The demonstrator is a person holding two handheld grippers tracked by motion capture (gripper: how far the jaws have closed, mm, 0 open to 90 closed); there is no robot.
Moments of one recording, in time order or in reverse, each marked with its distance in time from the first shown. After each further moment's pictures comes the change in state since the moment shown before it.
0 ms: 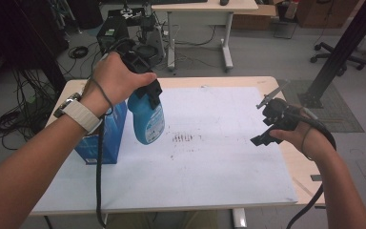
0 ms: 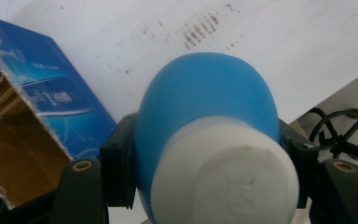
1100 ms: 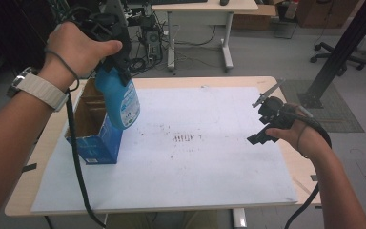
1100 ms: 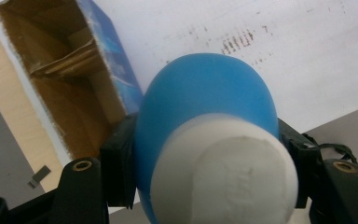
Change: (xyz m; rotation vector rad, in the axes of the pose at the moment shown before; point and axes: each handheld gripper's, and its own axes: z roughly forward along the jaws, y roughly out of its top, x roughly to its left) left arm 0.055 -0.022 -0.058 -0.042 0.021 -0.224; right arm 0.002 0.010 0.003 -0.001 0.005 -0.026
